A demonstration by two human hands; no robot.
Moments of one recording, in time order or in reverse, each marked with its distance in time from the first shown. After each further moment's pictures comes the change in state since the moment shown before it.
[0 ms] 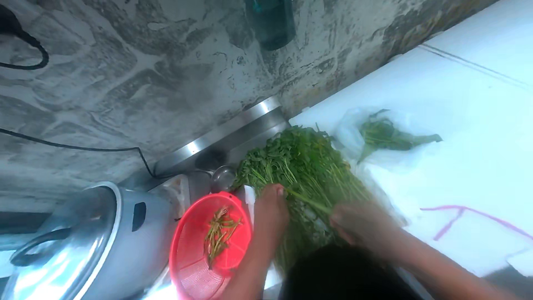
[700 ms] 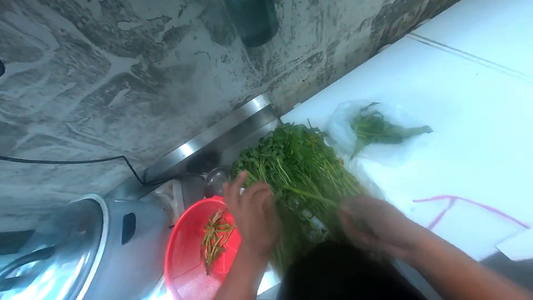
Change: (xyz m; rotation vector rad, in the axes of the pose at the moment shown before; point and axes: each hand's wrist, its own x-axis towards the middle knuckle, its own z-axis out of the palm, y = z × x) left_hand 0.008 0.003 -0.014 0.046 0.564 0.481; right_hand -0.005 -0.002 -0.016 0.609 -0.034 0.158
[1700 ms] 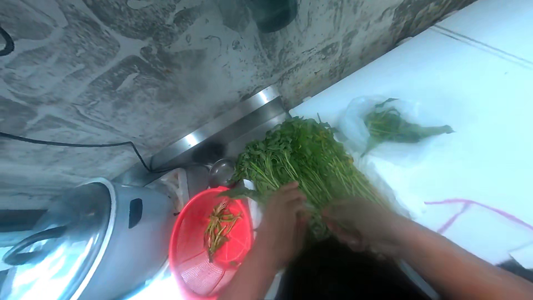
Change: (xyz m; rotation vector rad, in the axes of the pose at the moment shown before) left_hand -0.024 0.014 -0.011 -0.301 -0.438 -0.017; right_hand 0.025 -0.019 0.036 -0.215 -0.002 0.329
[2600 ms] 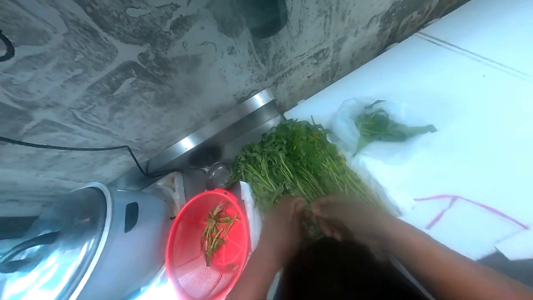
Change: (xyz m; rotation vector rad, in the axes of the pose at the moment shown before) left_hand -0.004 0.012 0.014 -0.081 -0.145 -0.279; right_hand 0.008 0.012 -0.004 -0.178 0.036 -0.177
